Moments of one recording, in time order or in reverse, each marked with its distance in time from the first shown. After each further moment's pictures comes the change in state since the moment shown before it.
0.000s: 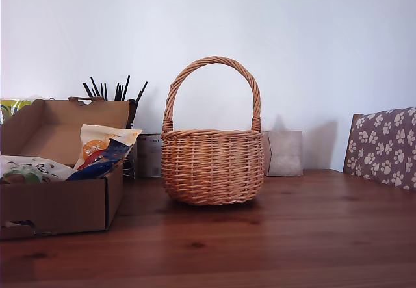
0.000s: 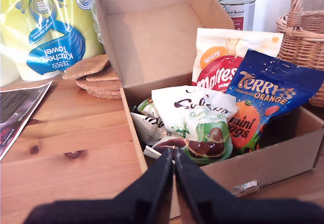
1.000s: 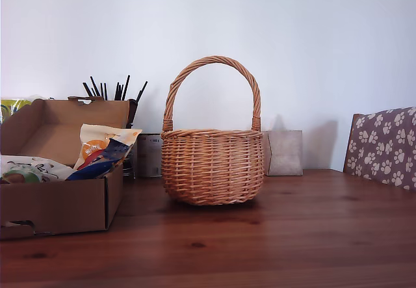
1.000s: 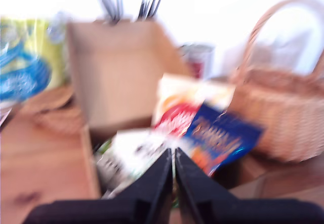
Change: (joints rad) left arm -0.023 0.080 0.208 -0.018 0.211 -0.131; right arm 0.014 0.002 0.098 0.045 -0.143 0.055
